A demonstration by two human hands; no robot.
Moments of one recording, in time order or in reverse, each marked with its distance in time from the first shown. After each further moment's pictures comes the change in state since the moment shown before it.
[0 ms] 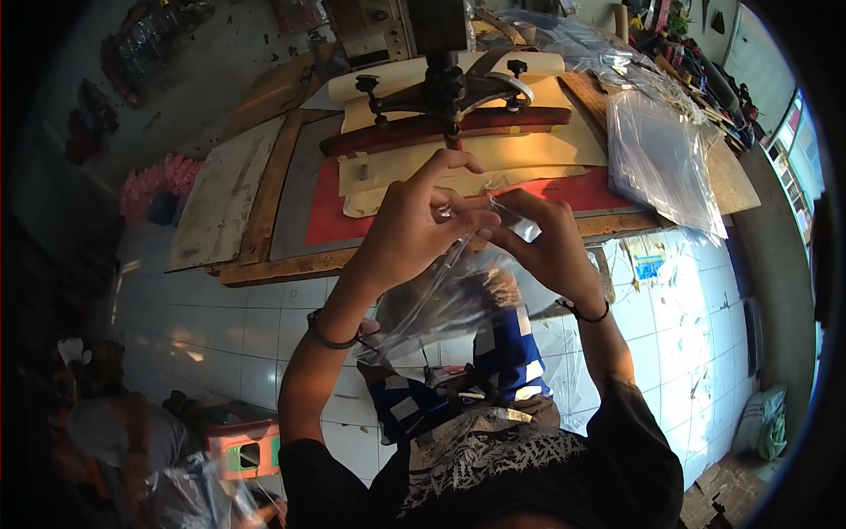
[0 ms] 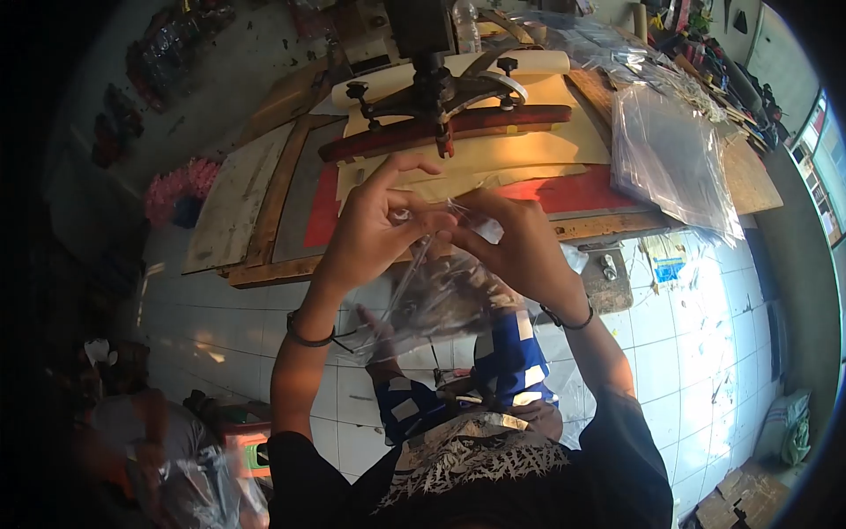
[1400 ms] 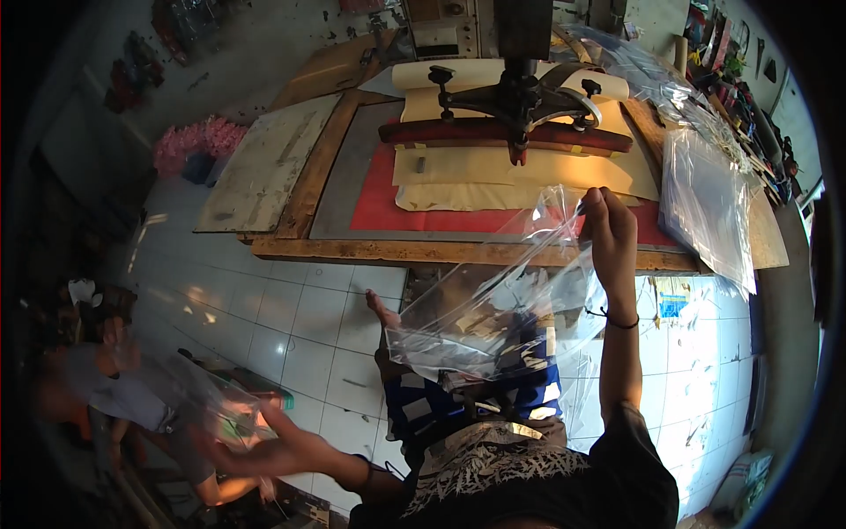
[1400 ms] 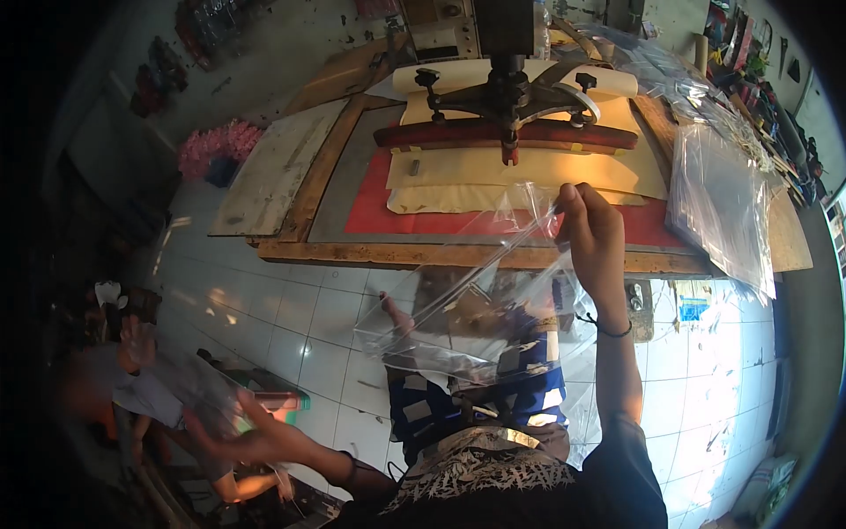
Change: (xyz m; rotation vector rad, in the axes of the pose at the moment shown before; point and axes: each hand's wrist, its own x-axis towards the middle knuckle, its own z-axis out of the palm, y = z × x) left_hand -0.236 0.010 0.013 1.318 1.697 -0.055; right_hand 0.019 0.045 0.013 0.328 0.227 0.201
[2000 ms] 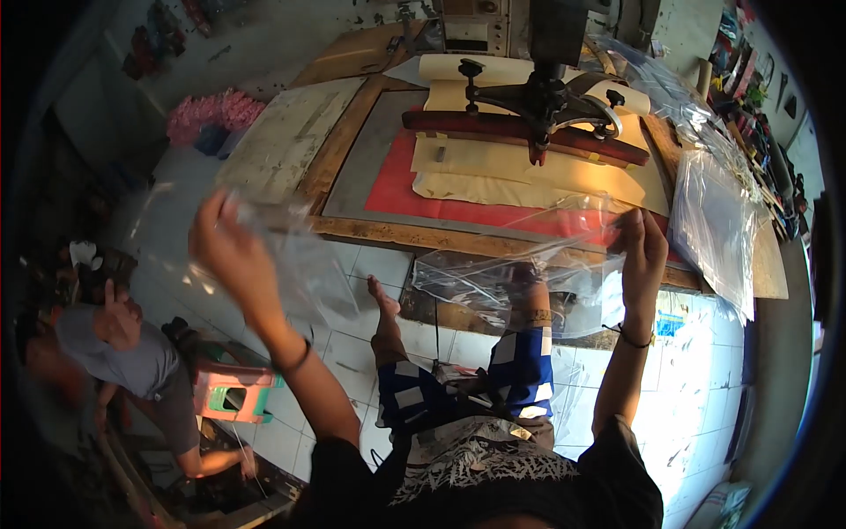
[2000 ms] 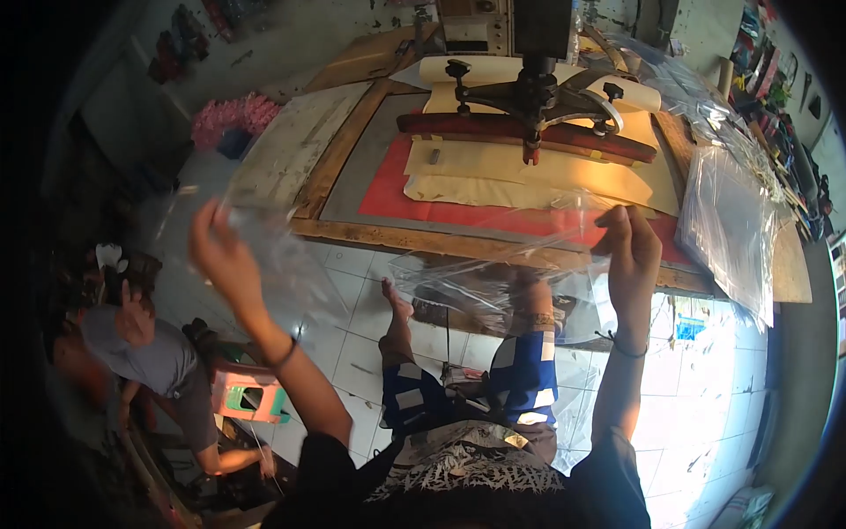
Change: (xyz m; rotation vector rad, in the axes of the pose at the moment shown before) left_hand 0.088 -0.022 0.136 -0.126 -0.303 0.246; right_hand -0.012 0.003 -0.026 -0.065 0.081 -0.055
